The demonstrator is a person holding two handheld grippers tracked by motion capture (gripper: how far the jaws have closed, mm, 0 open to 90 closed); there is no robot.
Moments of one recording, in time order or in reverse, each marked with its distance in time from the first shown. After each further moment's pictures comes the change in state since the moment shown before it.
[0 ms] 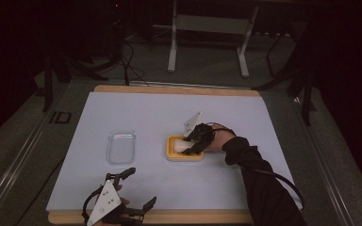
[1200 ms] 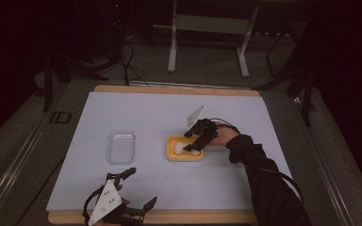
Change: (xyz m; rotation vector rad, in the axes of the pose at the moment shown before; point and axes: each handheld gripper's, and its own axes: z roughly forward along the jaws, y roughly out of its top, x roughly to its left) left arm 0.000 -0.001 0.002 0.011 0.000 0.001; right arm -0.001 0.008 -0.022 -0.017 -0.040 0.076
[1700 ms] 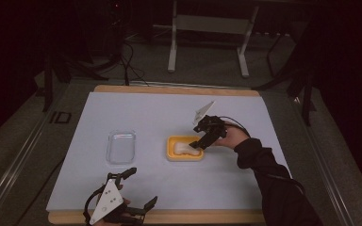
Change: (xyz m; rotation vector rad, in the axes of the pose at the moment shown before) left arm 0.001 -0.001 0.003 0.014 -0.003 -0.001; right arm 0.010 -0.003 -0.035 0.012 -0.120 0.172
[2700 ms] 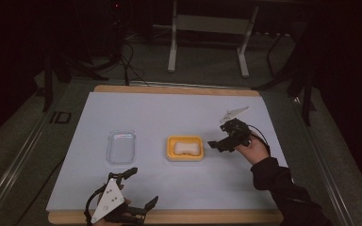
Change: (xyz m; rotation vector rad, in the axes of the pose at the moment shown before) left arm 0.000 0.000 0.002 0.009 -0.005 -0.002; right arm 0.012 -0.059 -0.044 -0.124 -0.198 0.317
